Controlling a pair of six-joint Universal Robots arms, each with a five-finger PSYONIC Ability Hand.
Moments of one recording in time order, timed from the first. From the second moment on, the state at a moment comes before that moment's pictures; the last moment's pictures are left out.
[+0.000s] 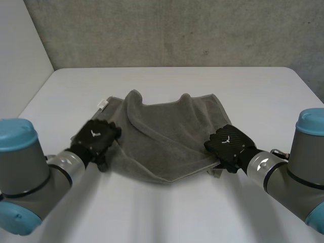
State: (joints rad) left arm 4.40 -1.91 -1.83 3.43 -1.33 3.54; right arm 1.91 -1.19 1.73 -0.09 1.20 2.36; left_hand 0.38 0.36 0.36 0.36 0.15; right_hand 1.32 1.32 1.33 1.33 1.17
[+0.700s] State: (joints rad) left arm 4.44 -2.29 -1.21 2.99 -1.23 3.75; right arm 1.92 -1.18 1.79 -0.14 1.21 2.36; left_hand 0.44 0.45 0.45 0.44 0.28; right_hand 1.32 1.32 1.33 1.33 1.17
